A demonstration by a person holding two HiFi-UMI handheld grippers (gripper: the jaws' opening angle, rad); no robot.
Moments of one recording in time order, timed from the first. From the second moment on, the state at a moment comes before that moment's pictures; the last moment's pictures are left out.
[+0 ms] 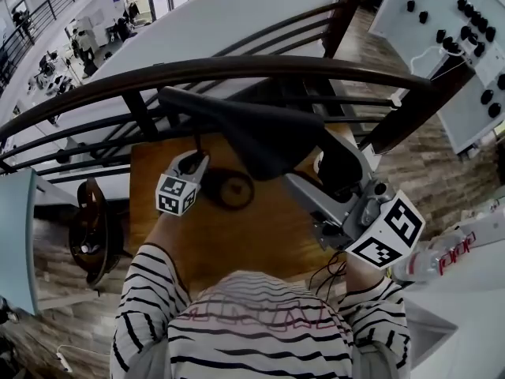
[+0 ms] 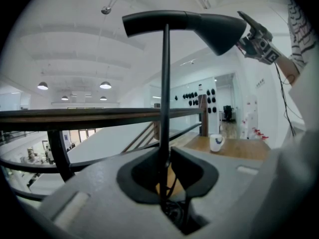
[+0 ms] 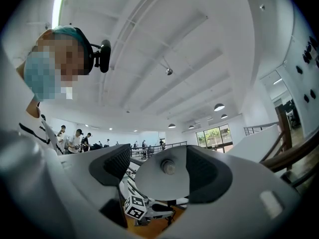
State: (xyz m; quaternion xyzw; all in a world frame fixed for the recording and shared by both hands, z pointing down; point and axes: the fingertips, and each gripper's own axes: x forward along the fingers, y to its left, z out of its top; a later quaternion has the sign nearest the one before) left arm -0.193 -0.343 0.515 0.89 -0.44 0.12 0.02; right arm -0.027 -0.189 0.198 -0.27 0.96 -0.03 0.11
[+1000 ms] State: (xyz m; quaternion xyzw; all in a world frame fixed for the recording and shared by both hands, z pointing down) left arm -0.196 -0.345 0.520 0.88 -0.46 0.13 0.03; right arm -0.043 -0.194 0.168 -0.26 0.96 0.02 0.09
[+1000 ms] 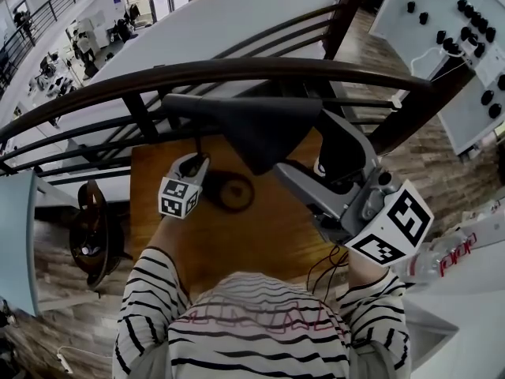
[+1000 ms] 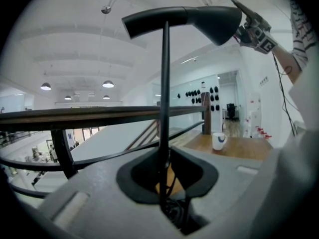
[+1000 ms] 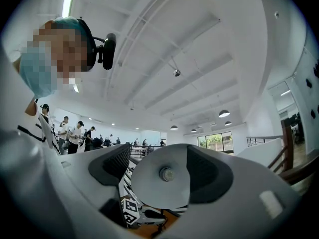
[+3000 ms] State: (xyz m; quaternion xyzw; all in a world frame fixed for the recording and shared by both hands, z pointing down) left arm -0.095 -0.156 0.439 0.82 -0.58 0.01 0.00; right arm 0.044 -0.187 0.418 -0.27 0.95 -0.13 0.03
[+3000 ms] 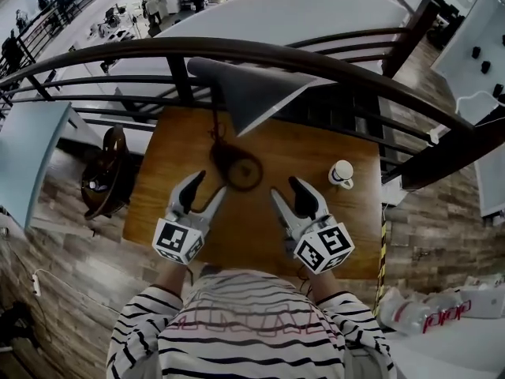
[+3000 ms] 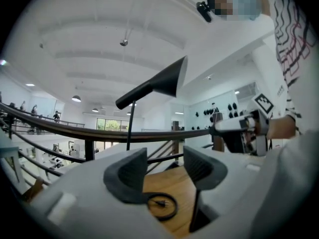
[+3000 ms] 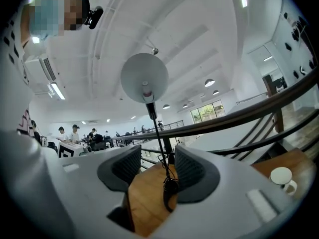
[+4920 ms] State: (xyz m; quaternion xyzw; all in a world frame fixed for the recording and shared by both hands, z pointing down) left arm -0.056 -0.125 0.483 0.79 -0.61 0.02 0.04; right arm 0.035 -0.173 0.494 -0.21 0.96 -0.18 -0.05
